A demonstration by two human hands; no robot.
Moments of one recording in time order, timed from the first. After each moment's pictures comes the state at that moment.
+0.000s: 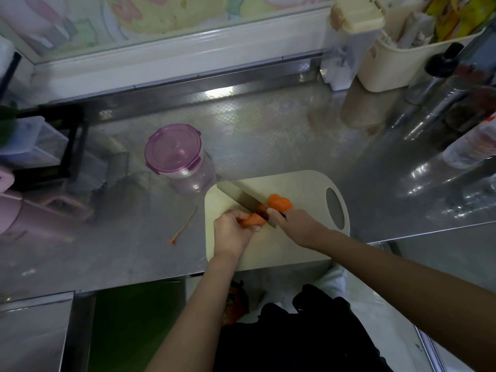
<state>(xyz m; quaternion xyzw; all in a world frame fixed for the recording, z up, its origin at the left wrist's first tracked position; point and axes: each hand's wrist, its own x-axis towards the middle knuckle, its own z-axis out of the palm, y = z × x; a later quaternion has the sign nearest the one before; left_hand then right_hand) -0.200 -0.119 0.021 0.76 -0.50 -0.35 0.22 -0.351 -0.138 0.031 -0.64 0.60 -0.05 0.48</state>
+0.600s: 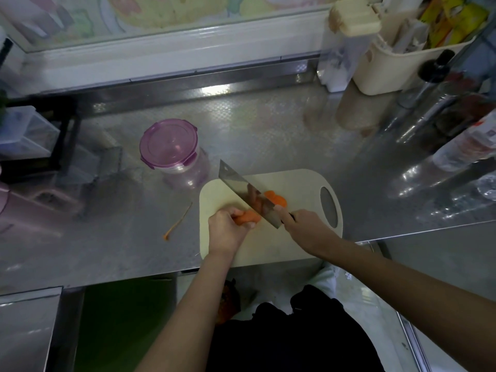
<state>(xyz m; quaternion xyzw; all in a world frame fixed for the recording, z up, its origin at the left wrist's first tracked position) -0.199 -0.117 0.015 0.76 -0.51 -0.34 0.23 -0.368 -0.117 0.040 -0.63 0.64 -0.09 0.43</state>
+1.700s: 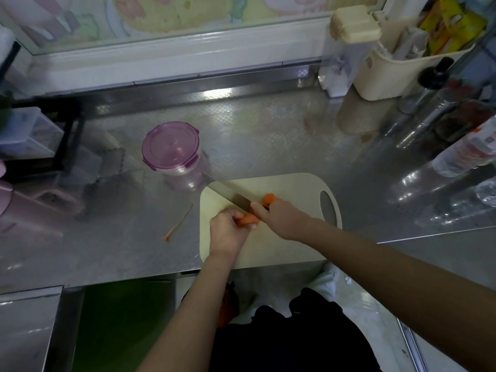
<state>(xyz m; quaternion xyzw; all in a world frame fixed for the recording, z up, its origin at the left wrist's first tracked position) -0.200 -0.119 0.009 0.76 -0.51 -0.34 0.22 -0.331 -0.150 0.045 -0.64 0.61 -0.03 0.47</state>
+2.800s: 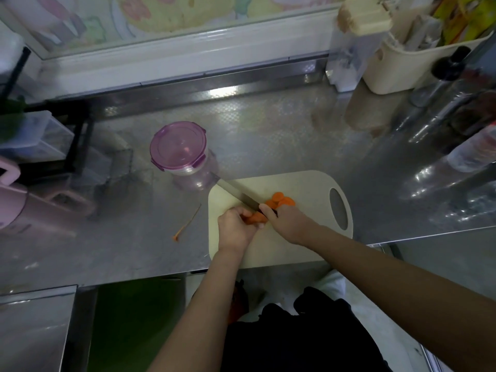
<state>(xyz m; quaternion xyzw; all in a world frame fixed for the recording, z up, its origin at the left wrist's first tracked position) -0.199 -0.124 0.018 0.76 -0.50 -0.36 0.21 -0.326 -0.144 0.028 -0.63 0.61 -0.08 0.47</state>
